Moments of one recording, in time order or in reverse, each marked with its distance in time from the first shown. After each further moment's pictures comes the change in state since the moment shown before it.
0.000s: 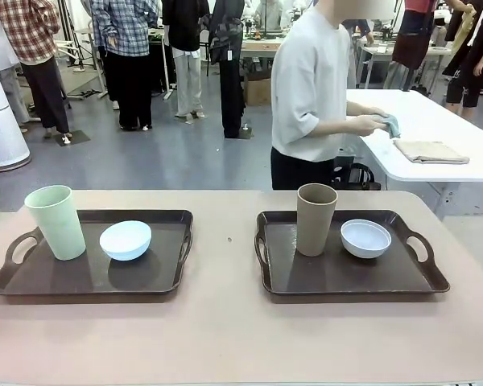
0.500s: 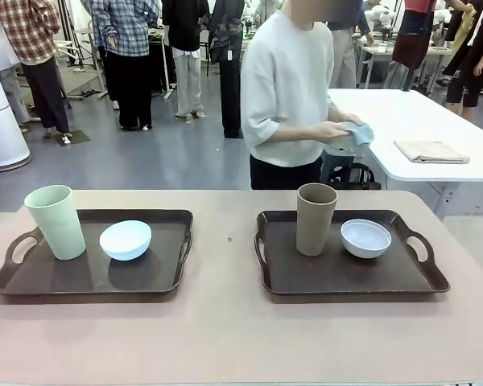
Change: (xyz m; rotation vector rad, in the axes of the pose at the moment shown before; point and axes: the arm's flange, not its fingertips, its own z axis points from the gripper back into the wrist) left arm -0.028 0.051 0.048 -0.001 -0.014 0.250; right arm -0.046 -0.084 0.038 0.122 -0.020 -0.203
